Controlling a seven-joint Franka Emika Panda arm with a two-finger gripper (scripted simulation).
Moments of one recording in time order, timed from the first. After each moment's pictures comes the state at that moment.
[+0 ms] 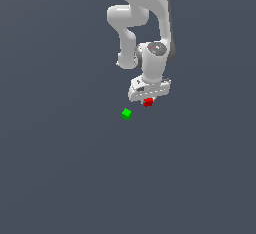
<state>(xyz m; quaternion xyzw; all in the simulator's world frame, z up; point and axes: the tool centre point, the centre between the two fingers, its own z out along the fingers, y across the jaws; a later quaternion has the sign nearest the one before) -0.141 0.102 0.092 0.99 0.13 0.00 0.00</state>
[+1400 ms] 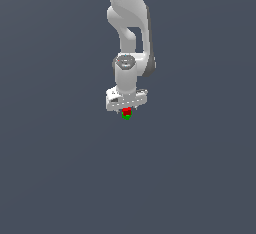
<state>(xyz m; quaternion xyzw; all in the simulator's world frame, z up) -0.106 -0.008 0.062 0.99 0.13 0.00 0.00</state>
